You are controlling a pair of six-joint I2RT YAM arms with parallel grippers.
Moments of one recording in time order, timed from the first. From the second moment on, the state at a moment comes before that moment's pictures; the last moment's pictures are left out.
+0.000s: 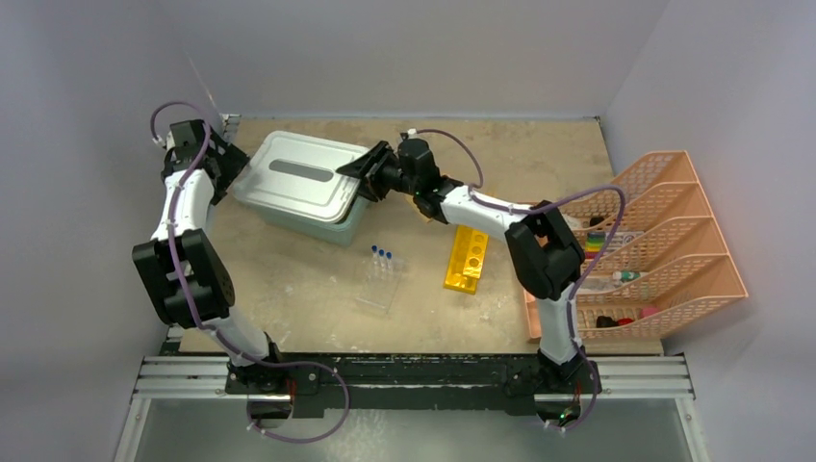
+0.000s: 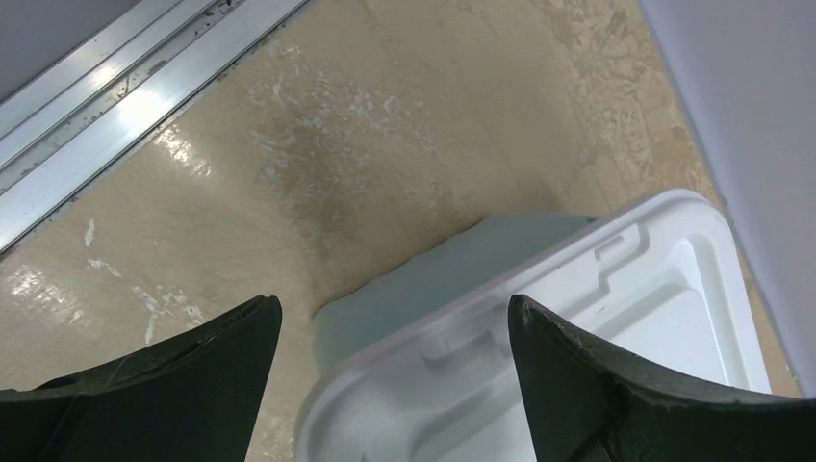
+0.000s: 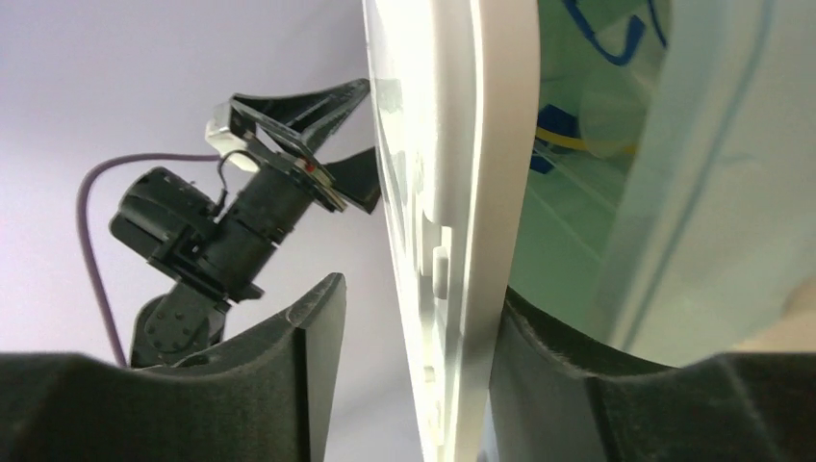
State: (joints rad) left arm 0.33 1.67 1.37 -0.48 -0.05 -0.67; right arm 0.70 2.05 1.51 0.28 -0.27 1.46
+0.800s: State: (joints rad) left arm 0.33 1.70 1.45 -0.50 0.07 -0.54; right arm 0.70 1.94 1.73 -0.38 0.01 1.00
